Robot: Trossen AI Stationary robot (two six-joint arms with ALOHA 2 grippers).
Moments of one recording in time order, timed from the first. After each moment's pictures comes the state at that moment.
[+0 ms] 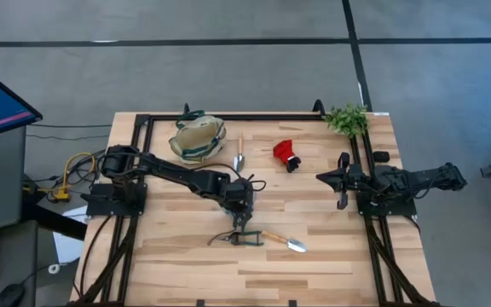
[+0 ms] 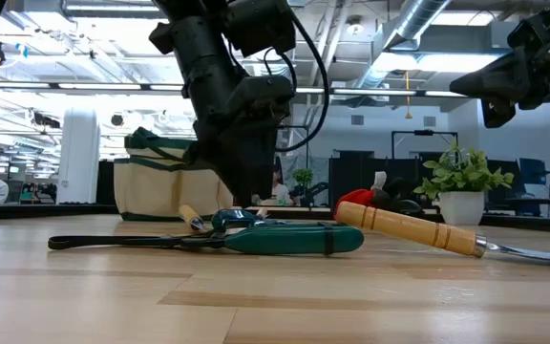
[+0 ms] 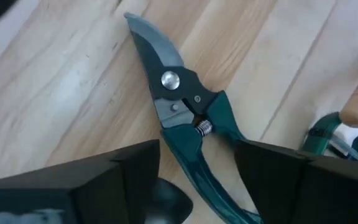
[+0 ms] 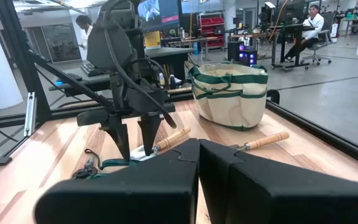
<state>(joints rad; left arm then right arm) -0.10 1.89 1.21 -0.47 -0.07 -0.68 0.18 0.01 0.04 -0.05 0.37 0.10</state>
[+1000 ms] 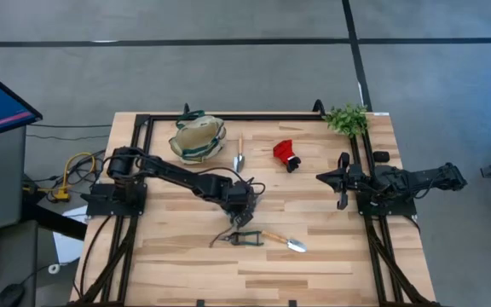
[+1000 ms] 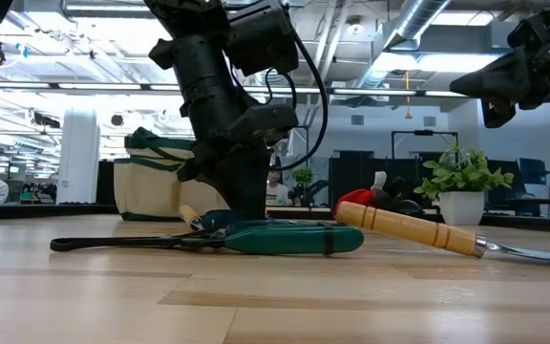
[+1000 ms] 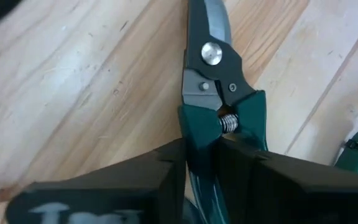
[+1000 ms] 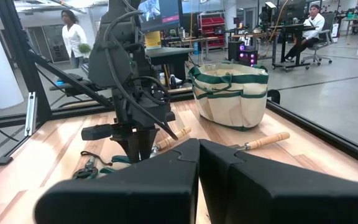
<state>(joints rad) -0.11 1.94 1.19 -0.43 -0.11 -0.73 0.18 0.02 0.04 -0.05 0.36 0.10</state>
